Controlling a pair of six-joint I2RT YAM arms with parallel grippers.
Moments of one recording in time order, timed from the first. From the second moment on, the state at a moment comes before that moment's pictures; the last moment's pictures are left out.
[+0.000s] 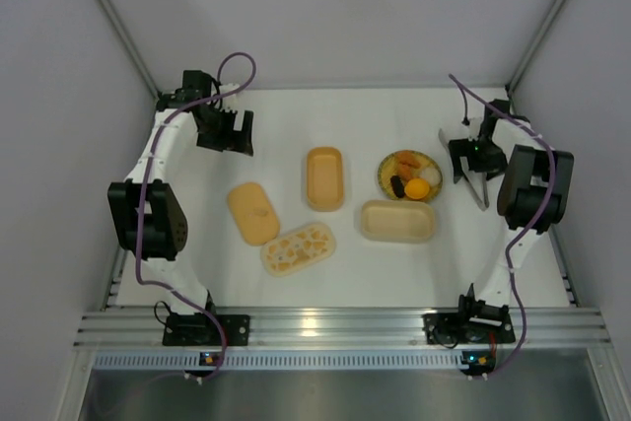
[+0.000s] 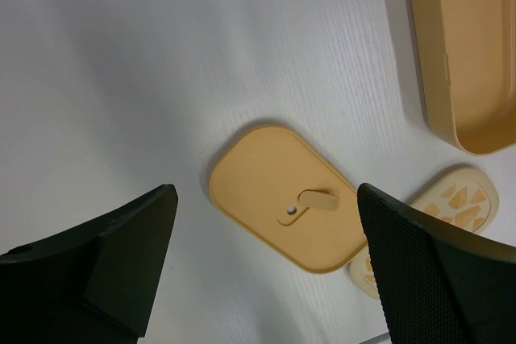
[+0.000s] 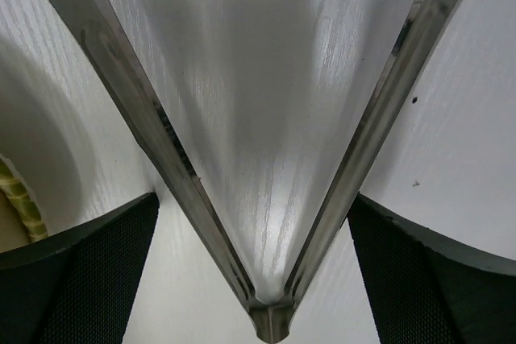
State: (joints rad) left arm -0.03 1.82 1.68 -0.94 0.30 0.15; right arm -0.19 2.05 1.51 -0.78 -0.05 -0.28
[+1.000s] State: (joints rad) left arm -0.03 1.84 1.69 -0.95 0.28 0.16; right arm -0.21 2.03 1.54 -0.74 -0.21 -0.29
